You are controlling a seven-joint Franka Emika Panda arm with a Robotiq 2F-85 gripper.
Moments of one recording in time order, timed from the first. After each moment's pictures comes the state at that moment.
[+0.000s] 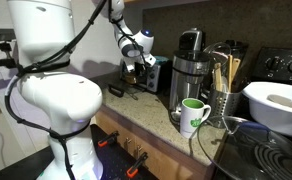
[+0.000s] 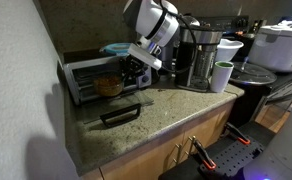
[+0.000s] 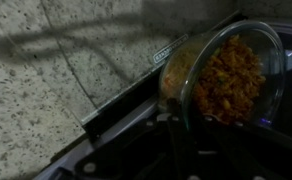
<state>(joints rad) 0.23 0.09 0.15 -2.33 0.94 2.73 0.01</state>
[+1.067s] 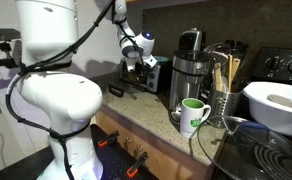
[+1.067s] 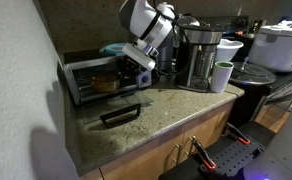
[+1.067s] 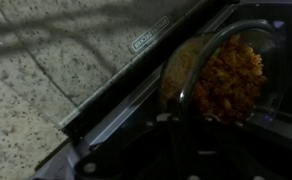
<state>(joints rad) 0.24 0.15 0.16 -2.27 1.04 2.77 0.03</state>
